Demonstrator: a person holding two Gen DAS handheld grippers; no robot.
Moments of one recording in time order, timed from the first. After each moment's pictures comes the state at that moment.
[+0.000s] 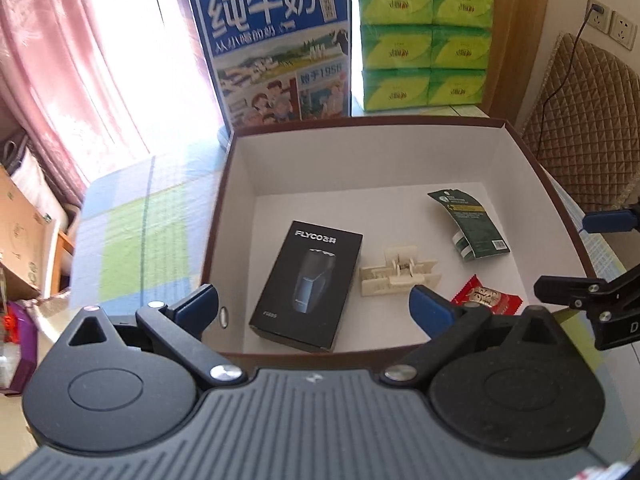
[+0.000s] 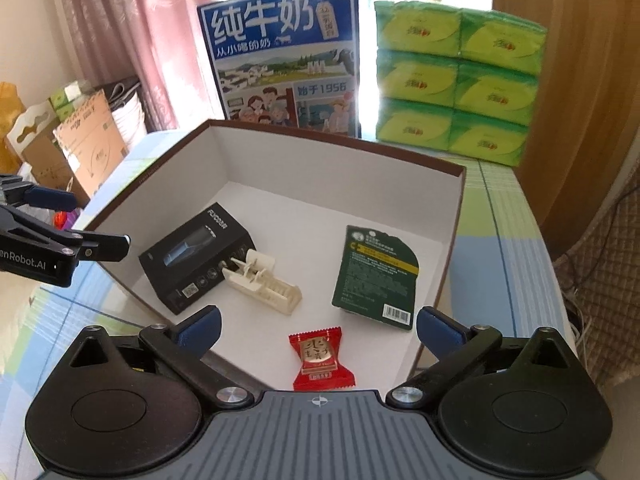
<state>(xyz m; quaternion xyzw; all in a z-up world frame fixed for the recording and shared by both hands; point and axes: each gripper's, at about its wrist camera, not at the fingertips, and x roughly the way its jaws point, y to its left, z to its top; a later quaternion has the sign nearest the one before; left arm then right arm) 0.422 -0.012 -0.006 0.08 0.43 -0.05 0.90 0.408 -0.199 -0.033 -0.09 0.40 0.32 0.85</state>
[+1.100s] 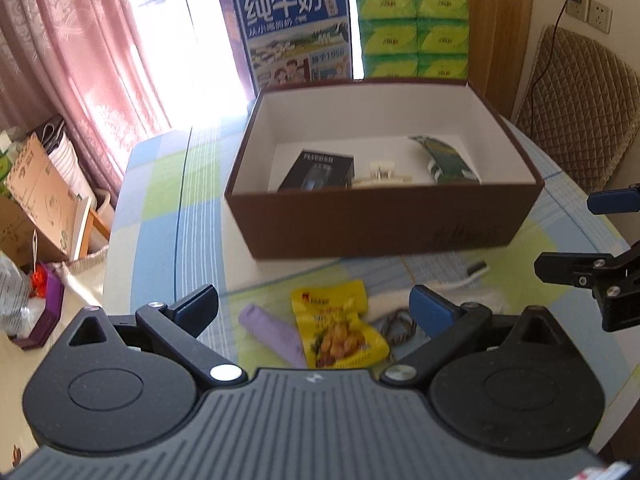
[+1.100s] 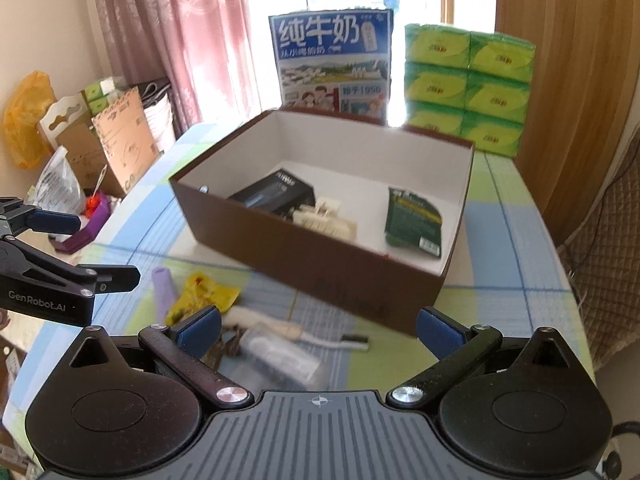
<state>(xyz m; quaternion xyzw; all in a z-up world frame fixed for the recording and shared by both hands) 0.263 -0.009 -0.007 0.08 0.42 -0.02 0.90 0.273 -0.221 -0.023 -0.10 0.38 0.34 0.85</state>
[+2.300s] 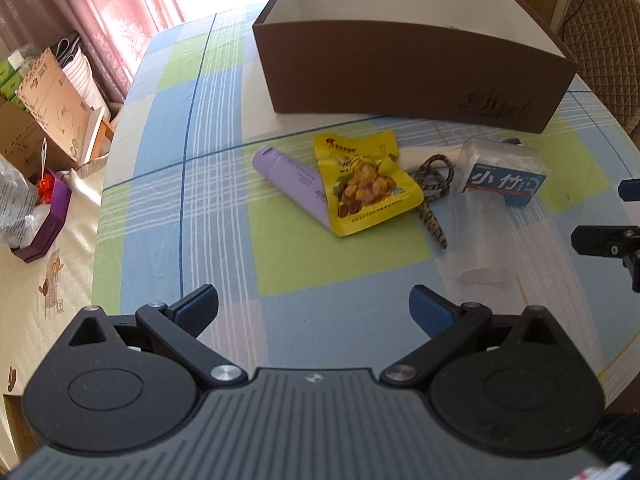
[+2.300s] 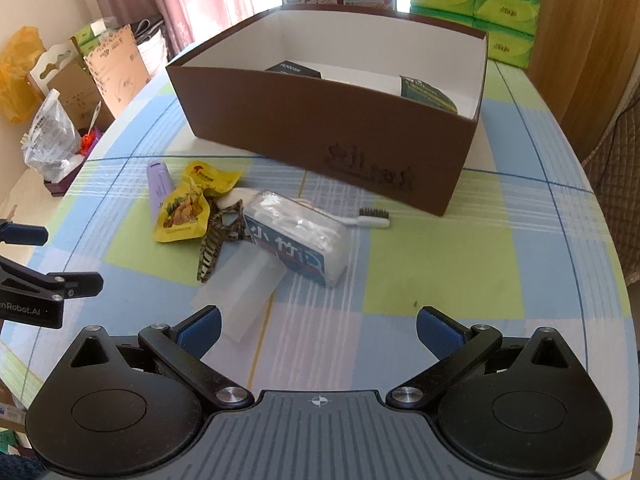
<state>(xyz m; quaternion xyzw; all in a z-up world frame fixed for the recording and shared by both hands) 0.209 0.015 -0.079 0.06 0.52 0.03 0.85 0.241 -0.231 -0.090 -0.12 0.47 0.32 0.81</state>
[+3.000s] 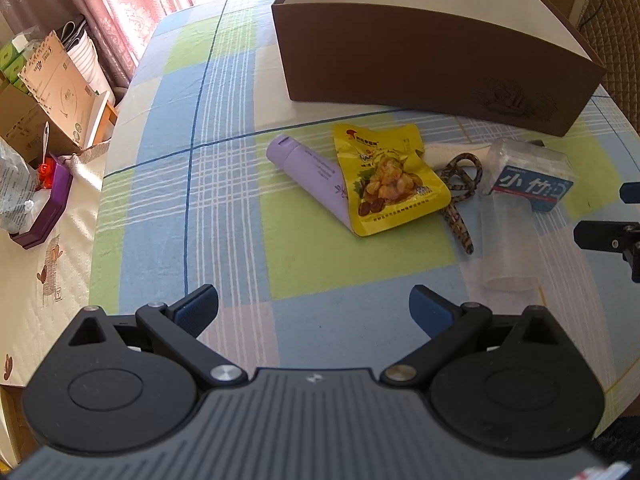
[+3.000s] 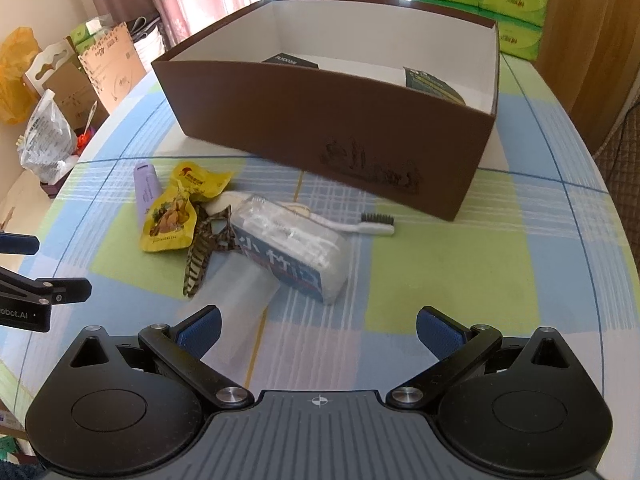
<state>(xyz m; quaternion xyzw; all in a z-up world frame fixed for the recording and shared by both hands) 0.224 0.029 -0.091 0.04 0.53 0.04 0.85 0.262 -0.218 -0.106 -0.12 0.48 0.32 0.81</state>
